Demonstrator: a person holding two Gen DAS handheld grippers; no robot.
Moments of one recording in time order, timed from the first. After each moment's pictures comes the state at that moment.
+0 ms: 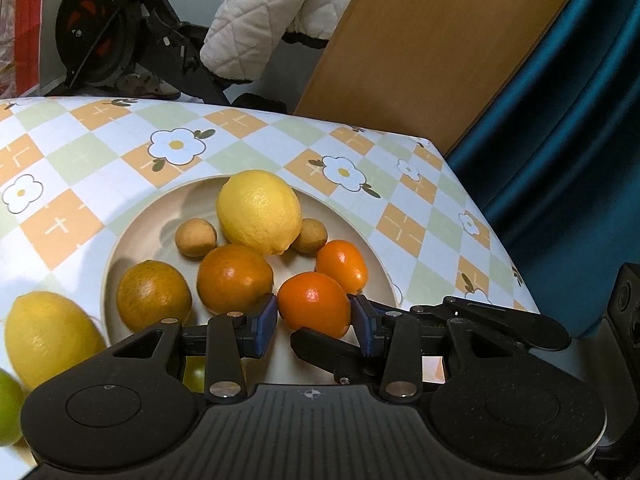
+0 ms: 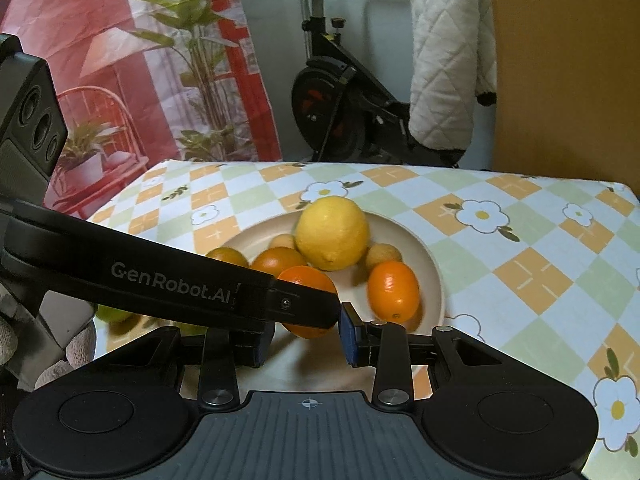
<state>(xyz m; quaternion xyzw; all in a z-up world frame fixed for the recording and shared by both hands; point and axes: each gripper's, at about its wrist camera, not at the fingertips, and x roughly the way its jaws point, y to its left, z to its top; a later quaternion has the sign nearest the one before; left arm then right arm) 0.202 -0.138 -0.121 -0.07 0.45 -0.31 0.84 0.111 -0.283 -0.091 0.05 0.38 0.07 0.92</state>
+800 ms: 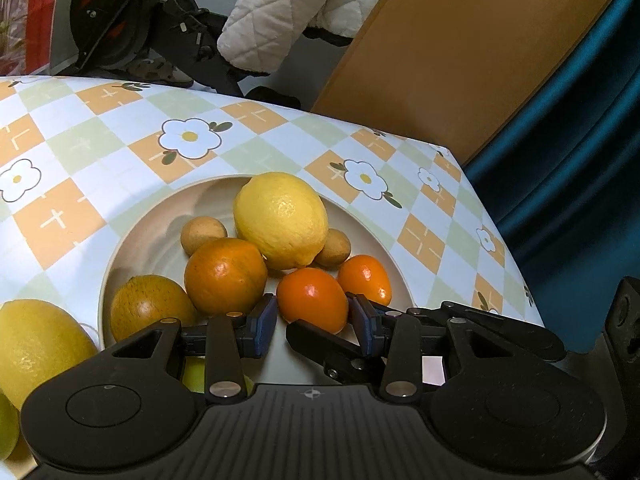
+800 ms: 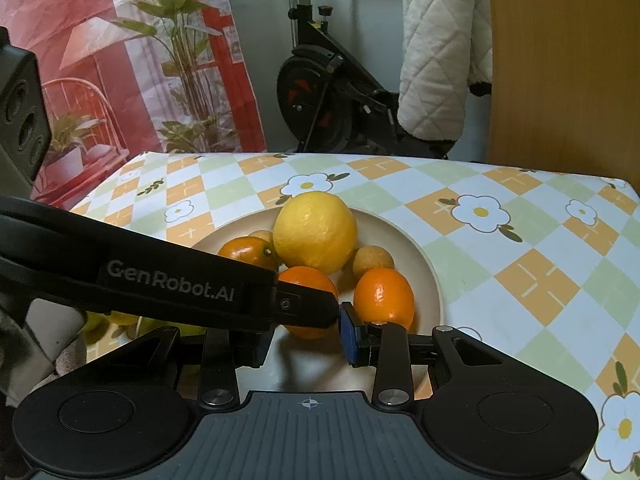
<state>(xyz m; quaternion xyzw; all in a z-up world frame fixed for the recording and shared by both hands) 0.220 -0.140 -0.132 -0.09 0.46 -0.29 0.83 0.137 -0.283 -0.107 0.05 0.39 0.05 0.92</state>
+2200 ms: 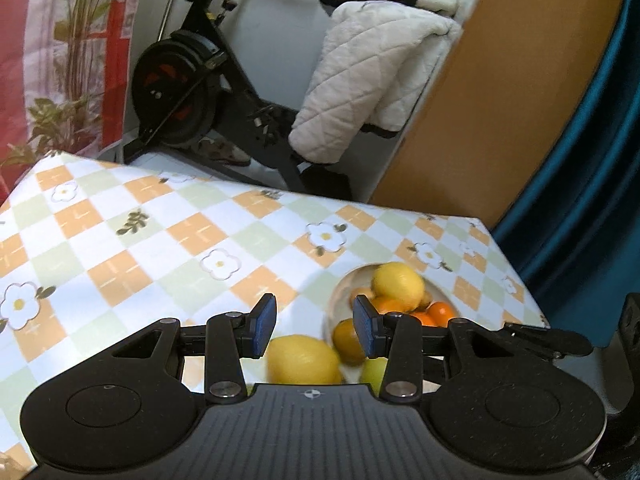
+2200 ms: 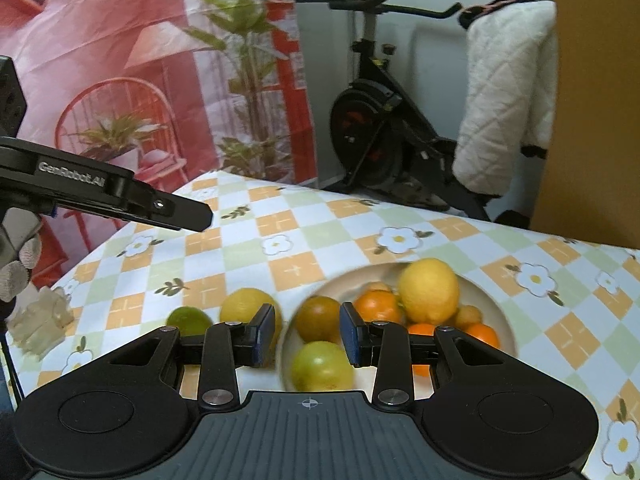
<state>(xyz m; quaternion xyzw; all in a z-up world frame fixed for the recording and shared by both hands) 0.189 0.013 -0.045 -0.08 0.38 -0.23 0.89 0.115 -0.198 -0.044 0.00 0.36 0.11 0.93</state>
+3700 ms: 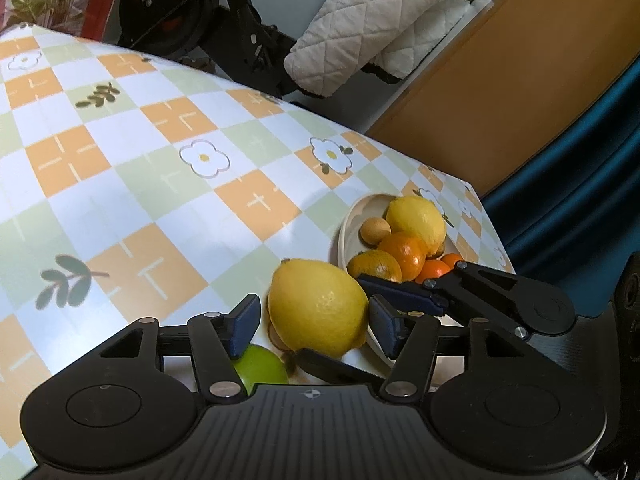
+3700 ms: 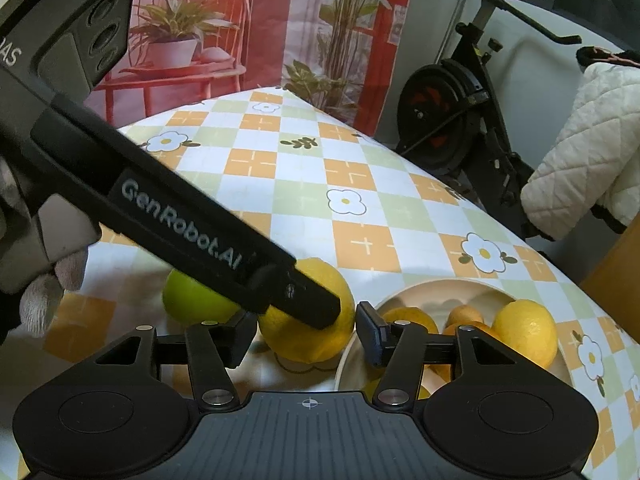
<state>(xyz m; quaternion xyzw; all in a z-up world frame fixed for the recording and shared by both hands) 0.217 0.019 -0.137 -0.16 0.45 -0.28 0.83 0.163 -0.113 -0.100 -0.17 0.41 0.17 0.88</state>
